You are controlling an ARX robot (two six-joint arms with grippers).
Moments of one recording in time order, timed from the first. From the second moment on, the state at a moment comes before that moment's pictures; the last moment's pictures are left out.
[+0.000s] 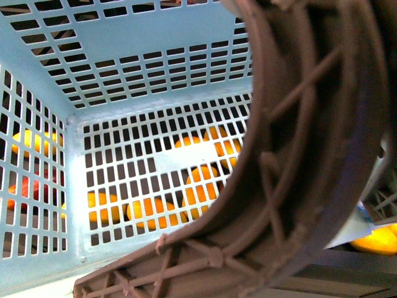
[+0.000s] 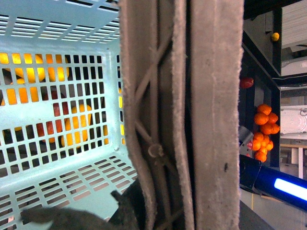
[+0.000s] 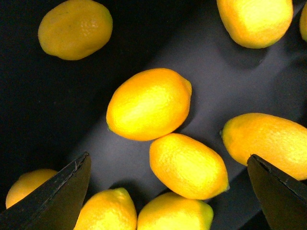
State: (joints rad) left arm -0.61 1.38 1.11 -0.32 0.17 -0.94; right arm -0.38 2.18 0.93 0.30 0.13 0.54
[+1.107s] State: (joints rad) left arm -0.61 1.38 1.11 -0.32 0.17 -0.94; right arm -0.35 2.57 1.36 0.14 0.13 0.68
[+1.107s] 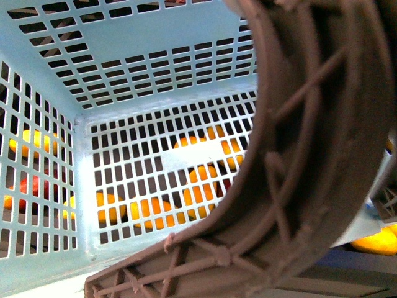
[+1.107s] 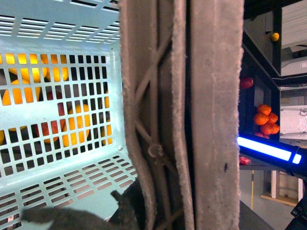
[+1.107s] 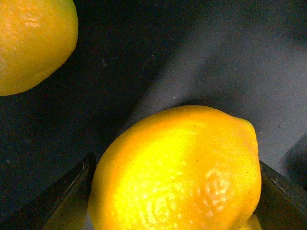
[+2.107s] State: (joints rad) left arm -0.61 1.38 1.11 -0.32 0.17 -0.94; right arm -0.20 1.60 0.82 0.34 -0.15 0.33
